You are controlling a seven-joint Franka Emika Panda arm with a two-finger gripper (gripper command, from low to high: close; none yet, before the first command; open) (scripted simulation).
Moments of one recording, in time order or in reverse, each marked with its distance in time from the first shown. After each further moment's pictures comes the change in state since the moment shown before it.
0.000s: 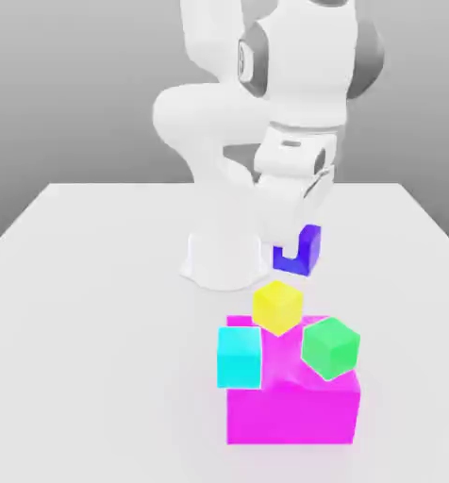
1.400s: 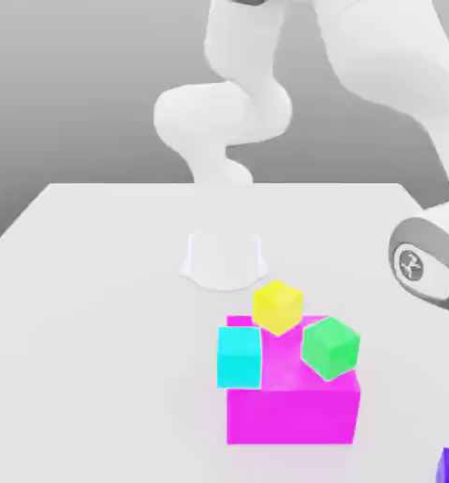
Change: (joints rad) arm 0.146 1.227 0.083 0.828 -0.147 0.396 0.257
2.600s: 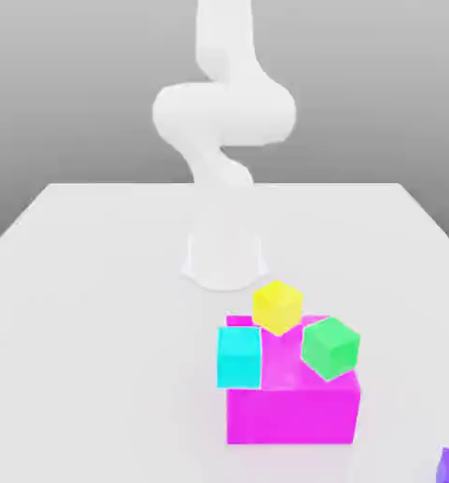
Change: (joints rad) arm -0.351 -1.308 -0.105 -0.216 0.132 -0.346 0.590
